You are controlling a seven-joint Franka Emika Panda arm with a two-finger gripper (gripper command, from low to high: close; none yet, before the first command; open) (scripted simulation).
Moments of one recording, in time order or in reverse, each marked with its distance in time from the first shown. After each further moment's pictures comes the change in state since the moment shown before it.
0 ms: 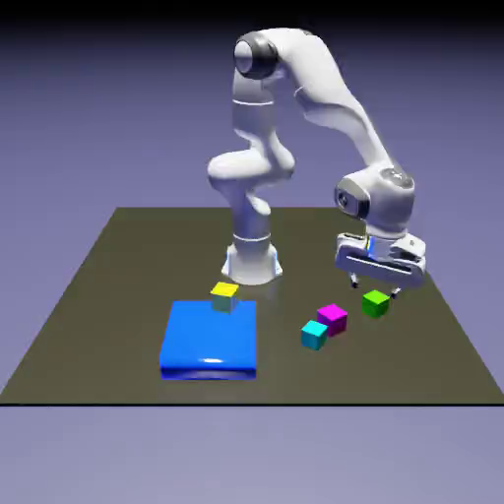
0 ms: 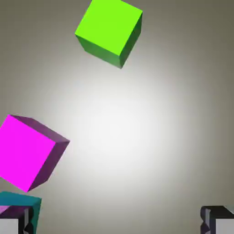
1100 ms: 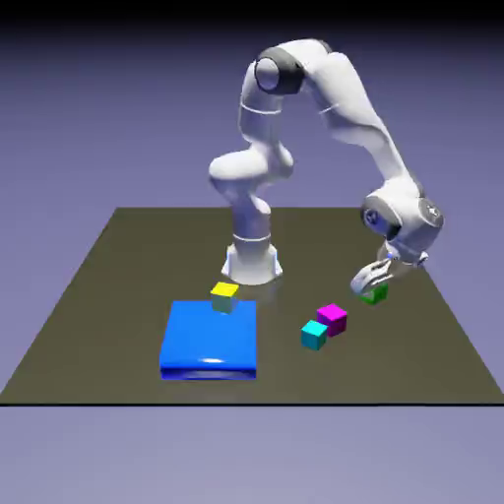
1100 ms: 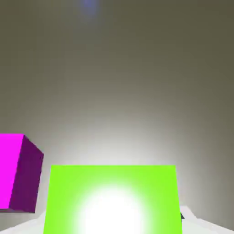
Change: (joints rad) arm -0.026 0.055 -0.020 0.023 -0.065 -0.267 -0.847
